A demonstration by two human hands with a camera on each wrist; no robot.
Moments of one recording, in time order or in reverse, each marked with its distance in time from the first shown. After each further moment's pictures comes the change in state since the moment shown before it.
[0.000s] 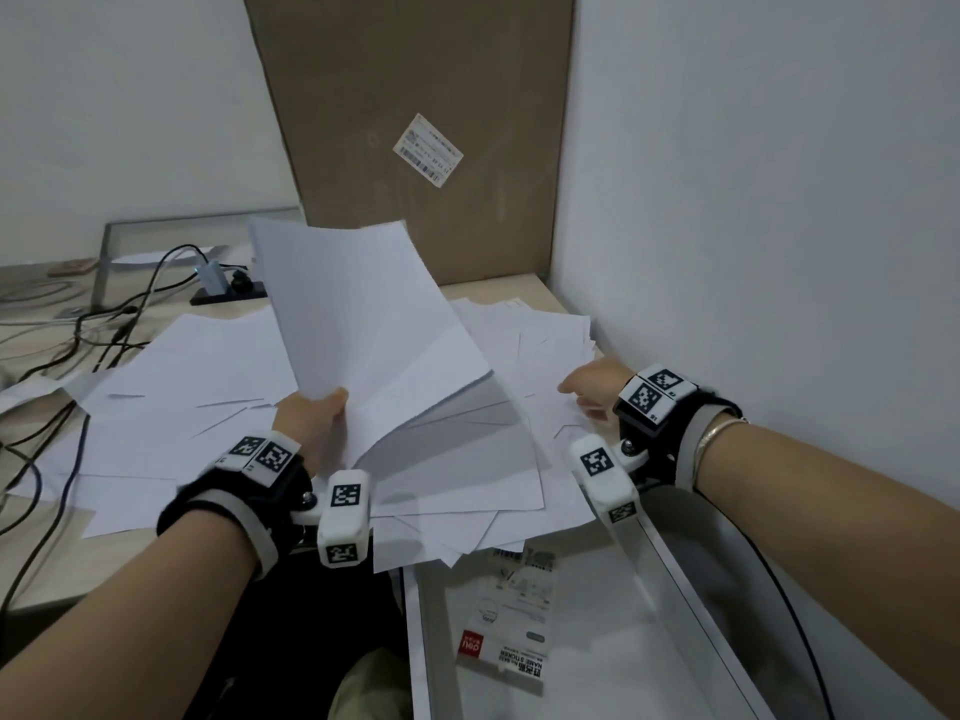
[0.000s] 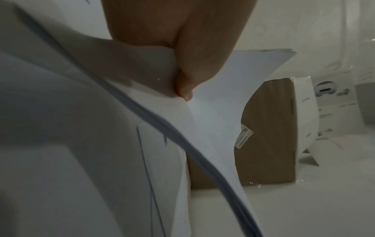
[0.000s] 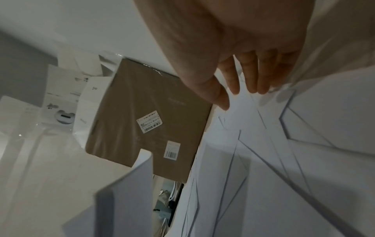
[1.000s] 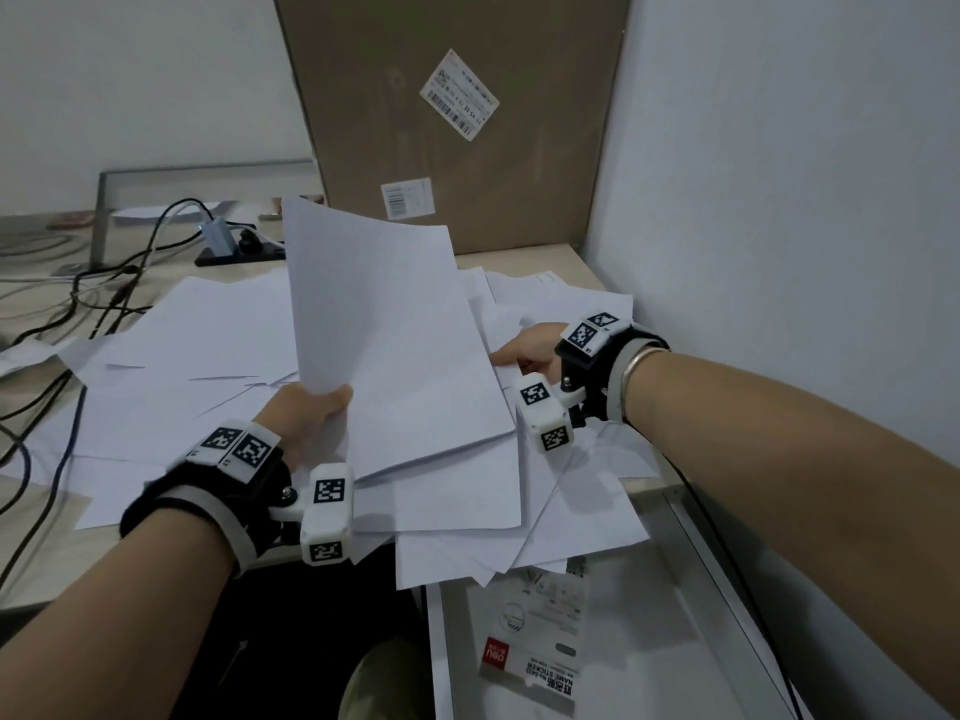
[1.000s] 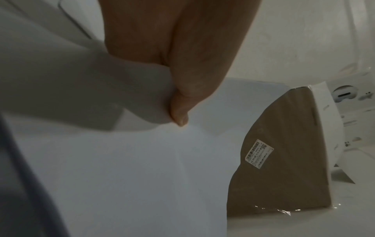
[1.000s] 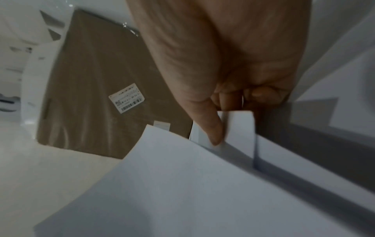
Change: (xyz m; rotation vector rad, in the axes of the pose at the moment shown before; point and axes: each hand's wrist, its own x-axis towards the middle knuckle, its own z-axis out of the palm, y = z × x) left_hand 0.030 -0.021 -0.021 -0.091 -0.218 -0.150; right_hand 0.036 -0.075 0.074 -0.081 -0.397 -0.053
